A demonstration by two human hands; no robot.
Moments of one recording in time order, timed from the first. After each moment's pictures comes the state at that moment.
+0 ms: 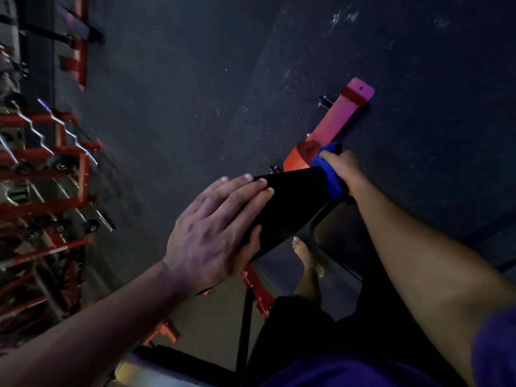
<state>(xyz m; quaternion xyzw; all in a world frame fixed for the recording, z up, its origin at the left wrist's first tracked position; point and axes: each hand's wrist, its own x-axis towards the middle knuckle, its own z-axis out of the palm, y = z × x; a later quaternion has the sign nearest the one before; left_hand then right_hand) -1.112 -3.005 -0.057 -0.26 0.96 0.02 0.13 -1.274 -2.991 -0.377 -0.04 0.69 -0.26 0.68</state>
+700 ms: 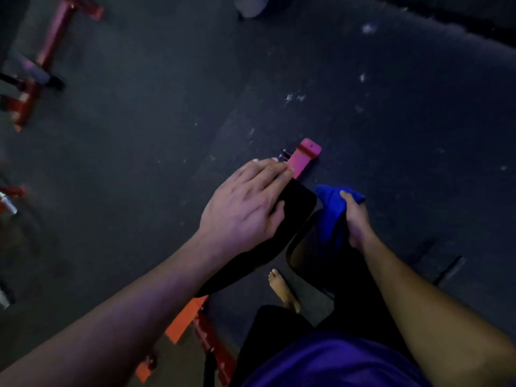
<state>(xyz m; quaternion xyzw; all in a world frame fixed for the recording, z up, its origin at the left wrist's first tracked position) -1.095 -3.007 -0.063 -0.22 0.97 0.03 0.04 -1.260 -2.874 -0.312 0.14 0.67 -0.50 0.53</state>
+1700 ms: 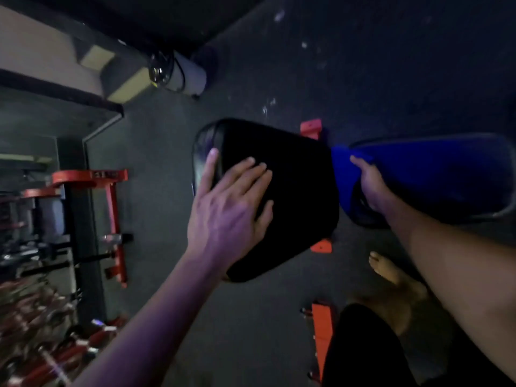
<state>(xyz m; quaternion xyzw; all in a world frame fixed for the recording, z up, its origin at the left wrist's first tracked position) -1.028 -2.969 -0.066 0.04 0.99 -0.12 0.10 -1.130 -2.822 -0.356 0.31 0.46 -0.70 0.45</state>
